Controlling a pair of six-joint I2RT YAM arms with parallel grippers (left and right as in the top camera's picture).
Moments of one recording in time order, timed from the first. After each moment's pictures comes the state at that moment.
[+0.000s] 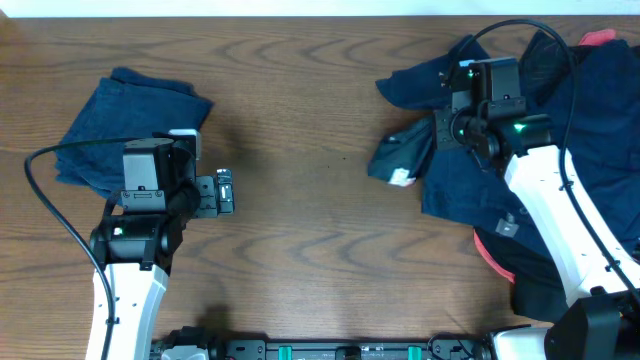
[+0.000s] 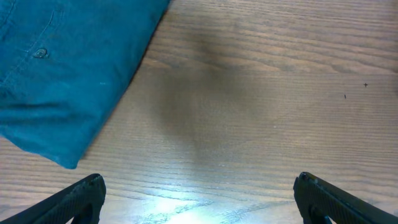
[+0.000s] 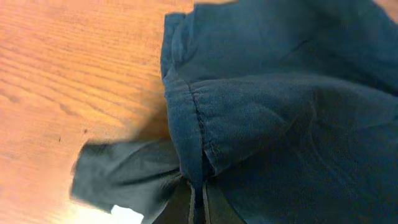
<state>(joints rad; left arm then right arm) 0.00 1.05 0.92 -0.80 0.04 -0.04 0.19 1.55 1.25 -0.63 -0.06 0.04</state>
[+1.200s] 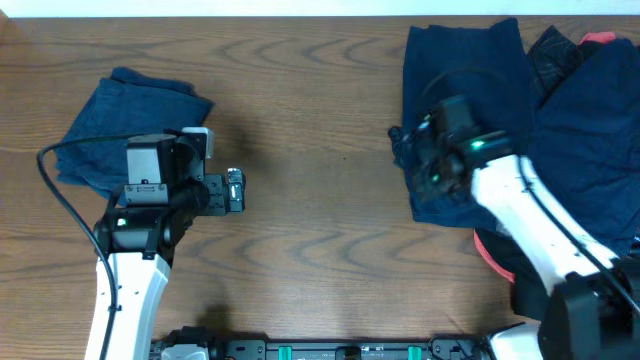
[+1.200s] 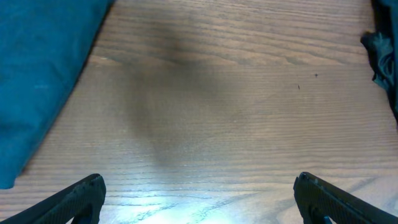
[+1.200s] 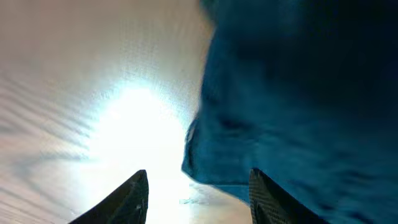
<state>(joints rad) 0.00 1.09 0.92 -0.78 0.20 -0.04 0.34 1.61 1.09 -0.85 -0.04 0.00</state>
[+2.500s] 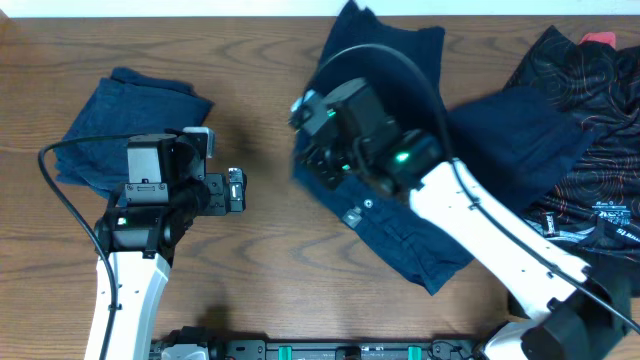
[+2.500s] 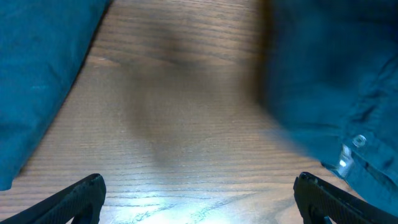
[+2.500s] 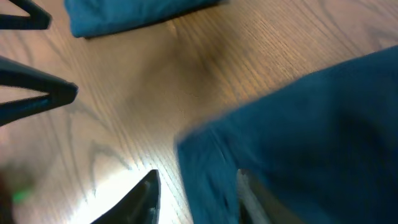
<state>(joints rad) 0.00 1.09 0.92 -0.78 0.21 -0.04 0.72 1.66 1.42 -0.60 -0.19 -0.06</state>
